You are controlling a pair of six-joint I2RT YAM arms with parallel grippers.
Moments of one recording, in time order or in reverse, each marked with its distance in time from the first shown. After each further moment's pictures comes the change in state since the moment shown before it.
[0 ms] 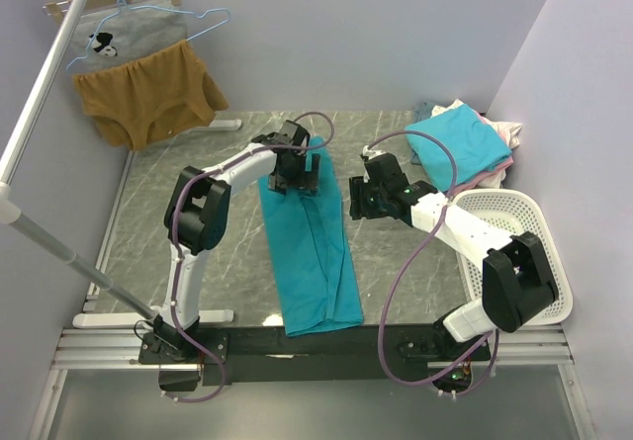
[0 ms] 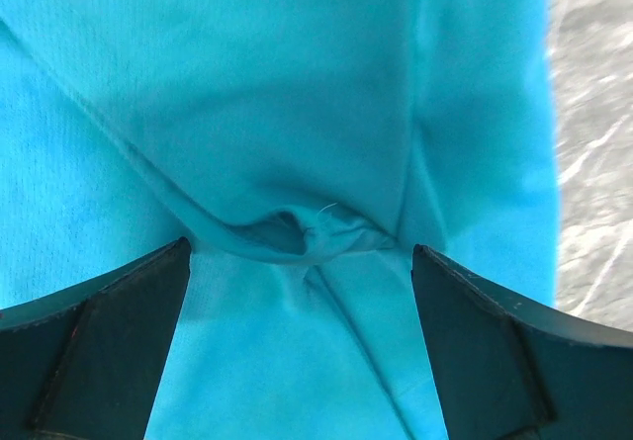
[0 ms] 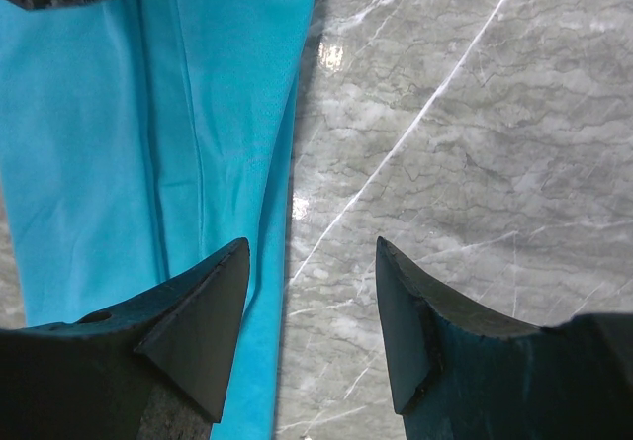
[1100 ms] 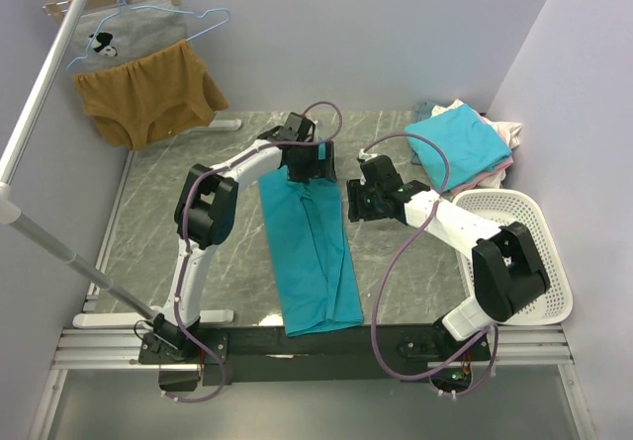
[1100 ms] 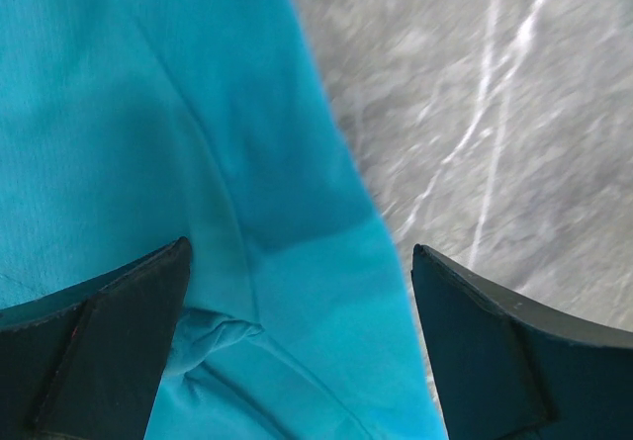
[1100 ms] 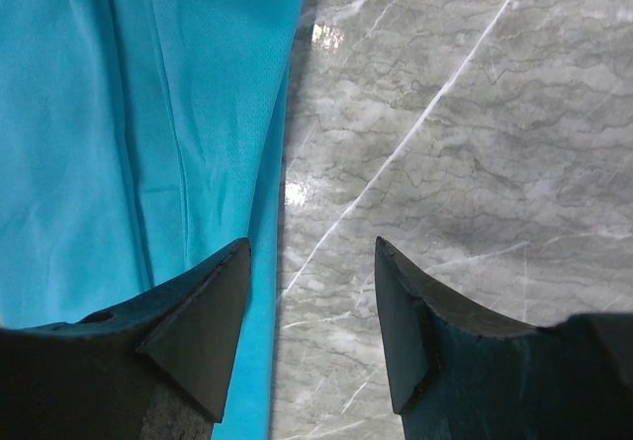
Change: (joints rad) left arm 0.000 0.098 0.141 0.146 0.219 -0.040; right arm 0.000 0.065 -0.001 0.023 -0.004 0.000
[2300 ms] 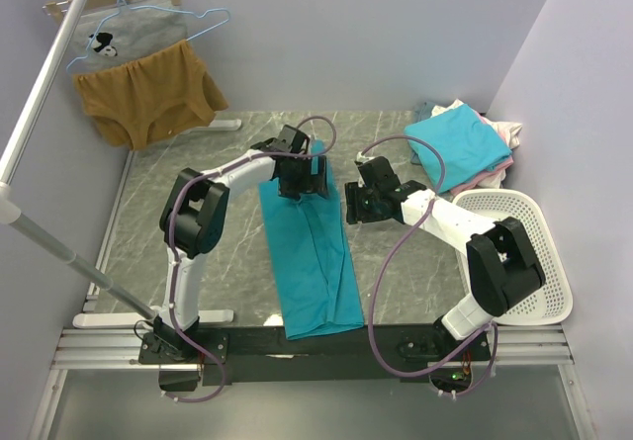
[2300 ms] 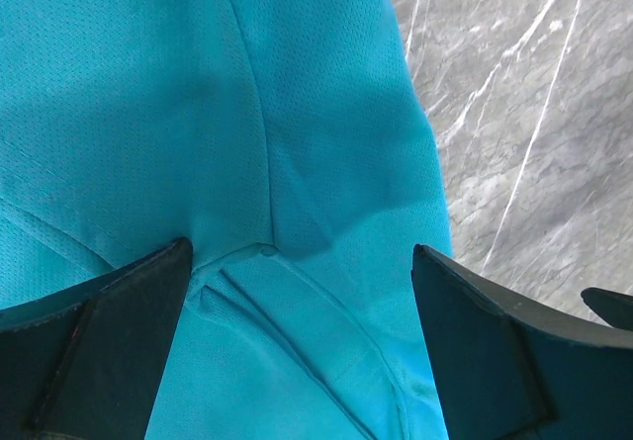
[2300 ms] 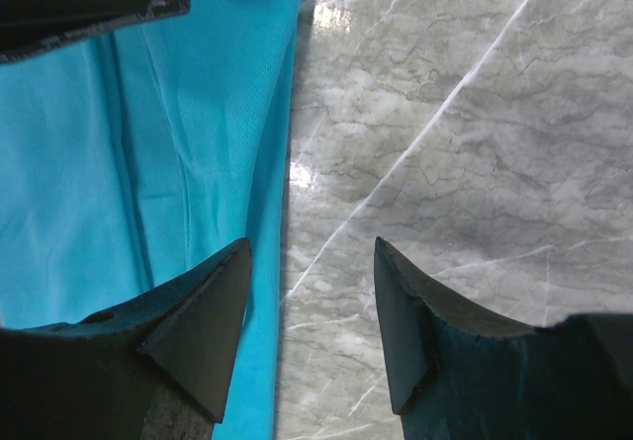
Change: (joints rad) left arm -0.009 -0.145 -0.251 0.006 -0.016 -0.016; right arm 0.000 0.037 -0.001 0.004 -0.032 0.008
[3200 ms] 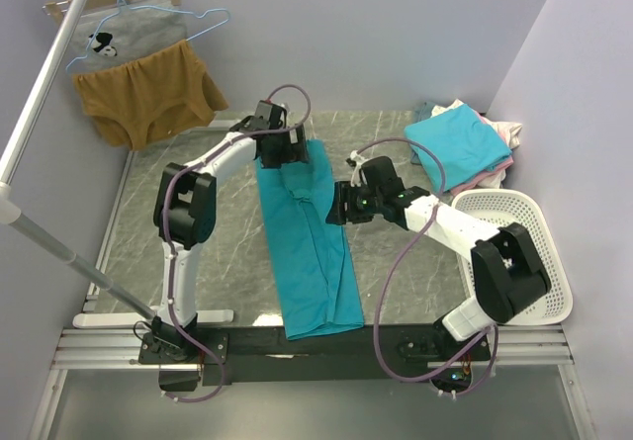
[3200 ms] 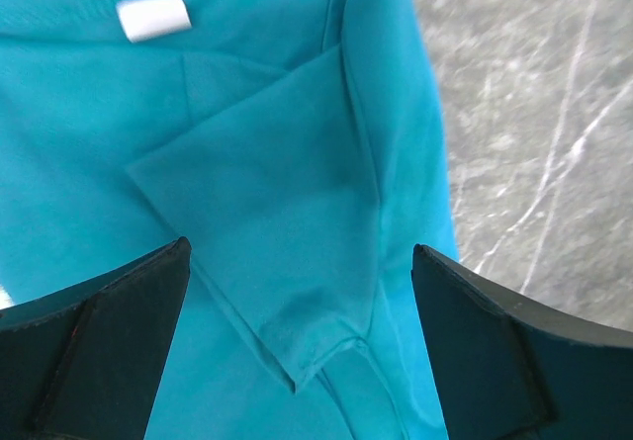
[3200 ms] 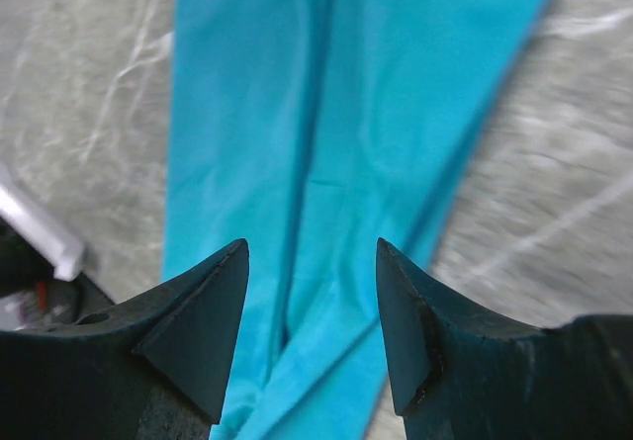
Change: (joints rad) left arm 0.138 0.037 0.169 0.024 -0.097 -0.013; right arm 0.000 -0.054 -0.060 0.170 -0.314 0.063
